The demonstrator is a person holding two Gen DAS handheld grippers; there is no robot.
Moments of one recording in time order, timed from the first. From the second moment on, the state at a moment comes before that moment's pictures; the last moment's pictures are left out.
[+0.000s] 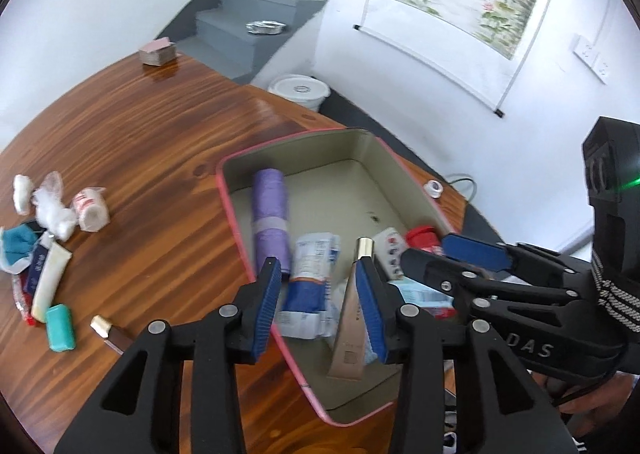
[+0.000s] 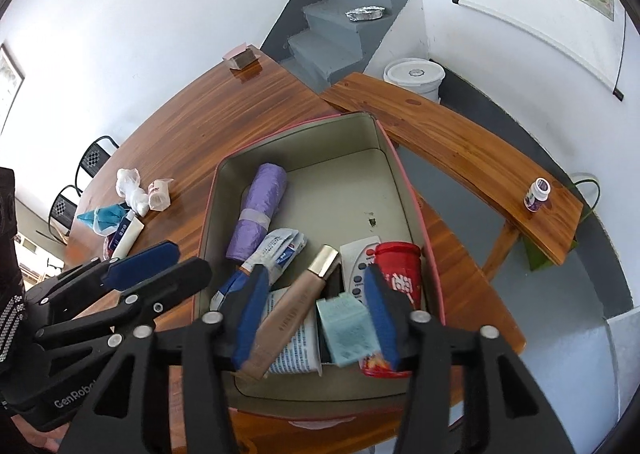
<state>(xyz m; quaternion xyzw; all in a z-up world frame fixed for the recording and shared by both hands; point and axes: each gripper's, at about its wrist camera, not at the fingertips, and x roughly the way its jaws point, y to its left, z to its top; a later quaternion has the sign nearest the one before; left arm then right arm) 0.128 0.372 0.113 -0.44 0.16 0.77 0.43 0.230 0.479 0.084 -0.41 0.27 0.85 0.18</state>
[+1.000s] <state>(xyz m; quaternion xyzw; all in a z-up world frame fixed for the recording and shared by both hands) 0.084 0.261 0.112 -0.44 0.12 0.83 0.31 0.175 0.398 0.093 -0.42 0.22 0.87 0.12</state>
